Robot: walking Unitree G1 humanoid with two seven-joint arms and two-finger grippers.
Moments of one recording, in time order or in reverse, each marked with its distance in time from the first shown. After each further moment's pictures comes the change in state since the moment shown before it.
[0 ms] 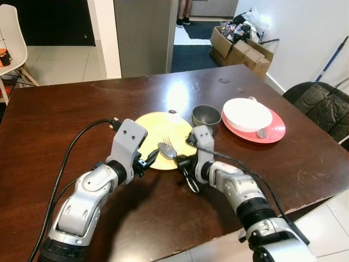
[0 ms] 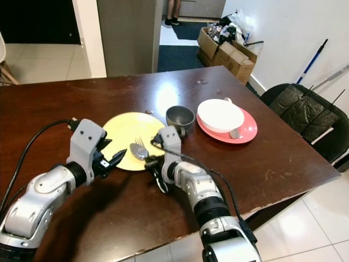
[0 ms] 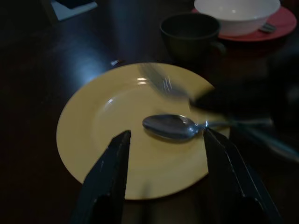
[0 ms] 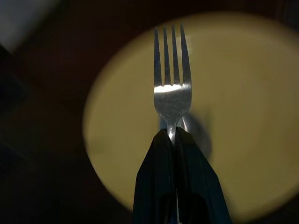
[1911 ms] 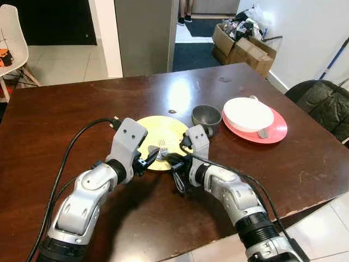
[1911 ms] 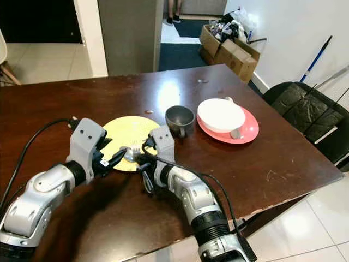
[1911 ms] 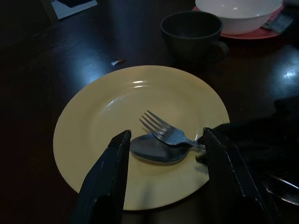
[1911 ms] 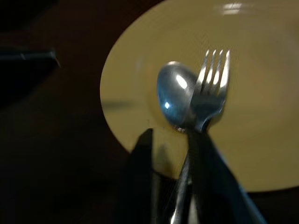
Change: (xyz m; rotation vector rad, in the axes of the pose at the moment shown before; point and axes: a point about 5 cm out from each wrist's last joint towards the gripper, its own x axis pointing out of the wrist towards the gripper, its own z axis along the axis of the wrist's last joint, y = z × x) left arm 0.000 0.001 0.001 0.010 0.001 -0.012; right arm -0.005 0.022 -0.040 -0.080 0.135 0.035
